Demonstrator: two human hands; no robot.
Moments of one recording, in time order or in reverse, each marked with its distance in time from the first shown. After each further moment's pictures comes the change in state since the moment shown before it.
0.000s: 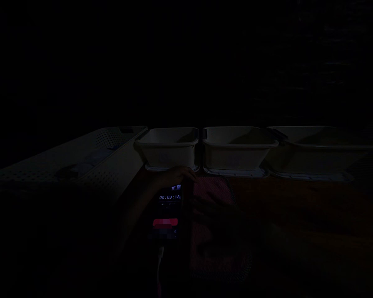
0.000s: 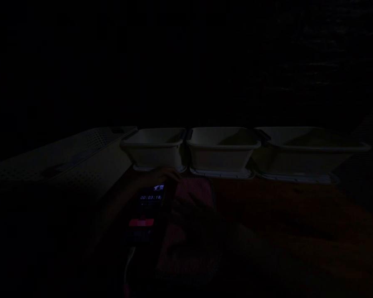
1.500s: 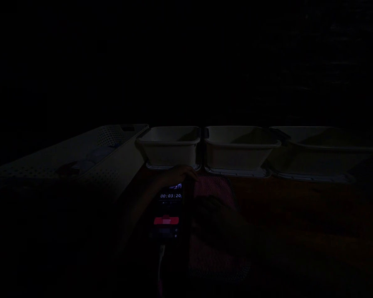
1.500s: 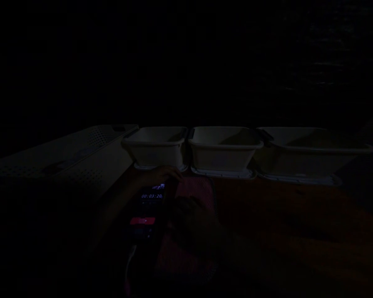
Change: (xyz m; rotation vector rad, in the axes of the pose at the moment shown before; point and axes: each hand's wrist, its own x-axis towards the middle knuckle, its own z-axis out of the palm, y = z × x) left_hand 0.001 0.007 0.002 -0.039 -0.003 -0.066; right_hand 0.017 -0.021 0.007 0.037 0.173 0.197
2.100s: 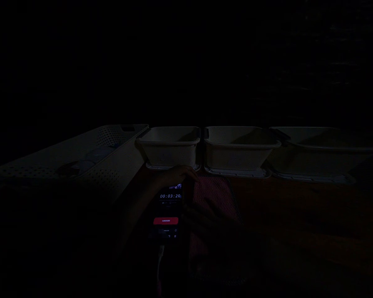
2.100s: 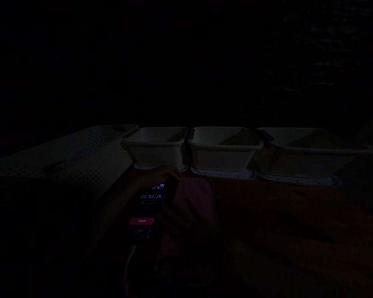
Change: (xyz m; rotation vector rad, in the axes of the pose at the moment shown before) left_hand 0.001 -0.006 0.002 -0.020 0.004 0.017; right_hand -0.012 0.004 0.021 -0.134 -0.105 -0.196
